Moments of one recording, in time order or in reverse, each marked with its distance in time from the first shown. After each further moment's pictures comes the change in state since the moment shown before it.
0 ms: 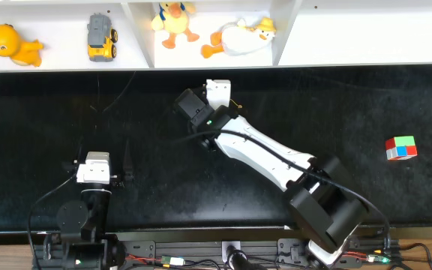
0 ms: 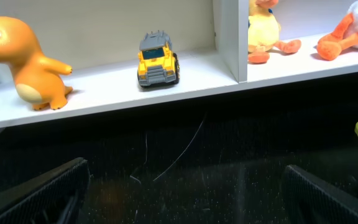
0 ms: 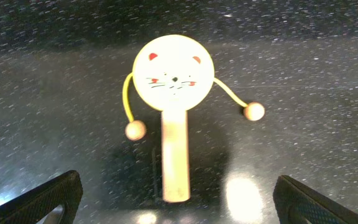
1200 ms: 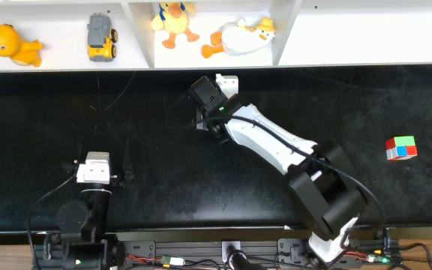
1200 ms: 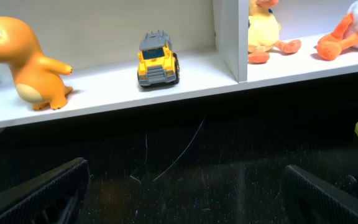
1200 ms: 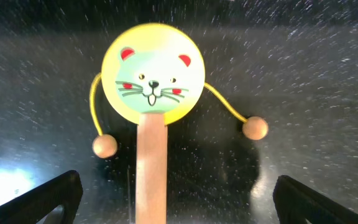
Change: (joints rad) left arm 0.000 0.000 0.000 0.000 0.000 0.000; right arm -0.097 0.048 0.000 0.024 -0.157 -0.117
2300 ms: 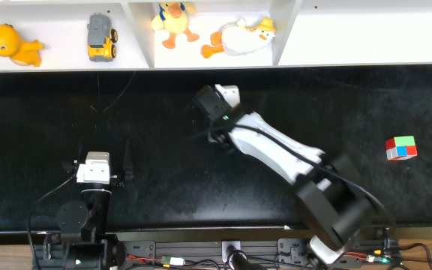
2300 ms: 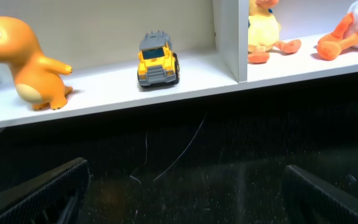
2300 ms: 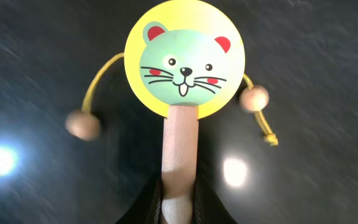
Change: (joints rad) left arm 0.000 0.000 0.000 0.000 0.000 0.000; right arm 0.003 -0.112 -0.139 0.001 -0.026 -0.065
